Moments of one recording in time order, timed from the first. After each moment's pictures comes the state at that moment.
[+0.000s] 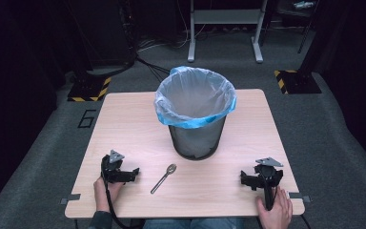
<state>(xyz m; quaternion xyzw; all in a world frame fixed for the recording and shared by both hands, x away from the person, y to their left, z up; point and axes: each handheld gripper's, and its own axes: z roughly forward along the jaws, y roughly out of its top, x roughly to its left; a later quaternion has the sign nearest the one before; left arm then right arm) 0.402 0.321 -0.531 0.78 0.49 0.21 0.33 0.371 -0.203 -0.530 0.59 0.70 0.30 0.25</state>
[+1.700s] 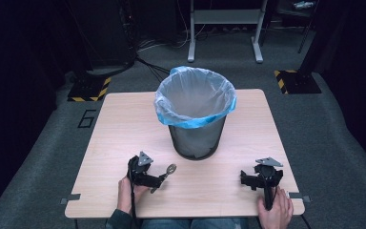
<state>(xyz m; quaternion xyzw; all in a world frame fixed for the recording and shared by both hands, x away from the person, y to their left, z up) 0.392 0.227 -0.518 0.84 0.40 0.17 0.33 0.371 -0.203 -0.530 0.60 0.70 0.30 0.25</state>
